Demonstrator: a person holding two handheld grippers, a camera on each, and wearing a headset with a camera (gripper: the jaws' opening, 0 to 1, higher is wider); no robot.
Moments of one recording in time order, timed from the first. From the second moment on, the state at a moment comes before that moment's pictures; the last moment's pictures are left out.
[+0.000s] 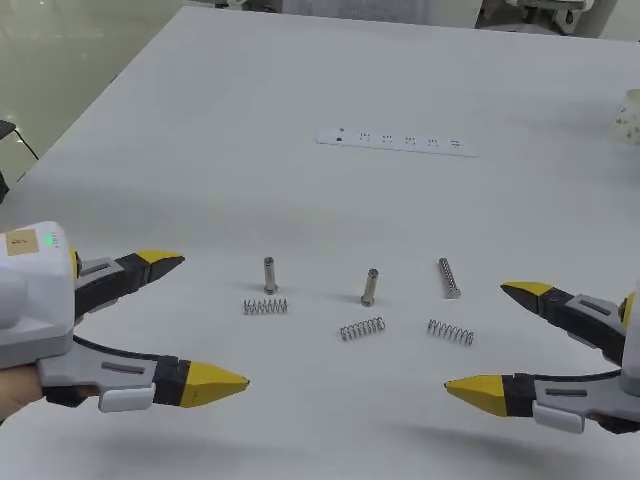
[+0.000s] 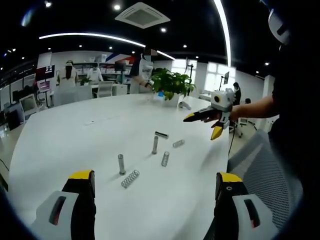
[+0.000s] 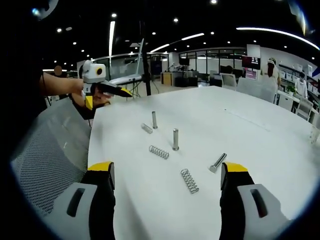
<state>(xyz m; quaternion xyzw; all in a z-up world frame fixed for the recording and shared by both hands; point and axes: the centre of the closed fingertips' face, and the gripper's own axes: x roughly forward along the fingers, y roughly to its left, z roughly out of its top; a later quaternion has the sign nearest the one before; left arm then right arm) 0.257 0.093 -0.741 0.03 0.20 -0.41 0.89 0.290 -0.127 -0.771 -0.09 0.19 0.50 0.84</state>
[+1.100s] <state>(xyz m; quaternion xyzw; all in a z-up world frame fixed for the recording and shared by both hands) 0.259 0.094 -0.747 0.02 0.20 -0.41 0.89 0.287 -0.127 -0.774 -0.10 0.20 0.50 0.83</state>
